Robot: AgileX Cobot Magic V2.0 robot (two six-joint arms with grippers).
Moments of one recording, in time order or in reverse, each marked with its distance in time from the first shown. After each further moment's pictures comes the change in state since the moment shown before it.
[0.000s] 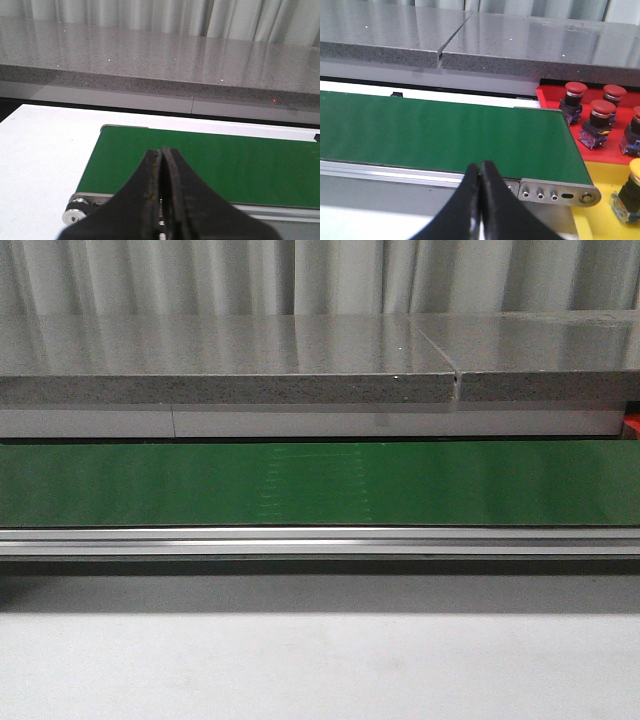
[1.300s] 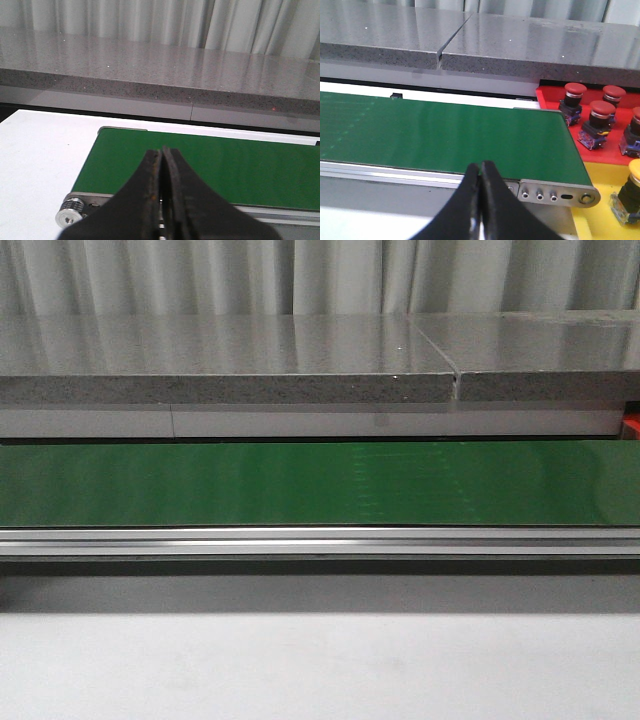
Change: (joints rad) left arm 0.000 -0.038 0.111 0.023 -0.133 -0.032; right arm 0.000 0.000 0.000 0.000 -0.004 0.002
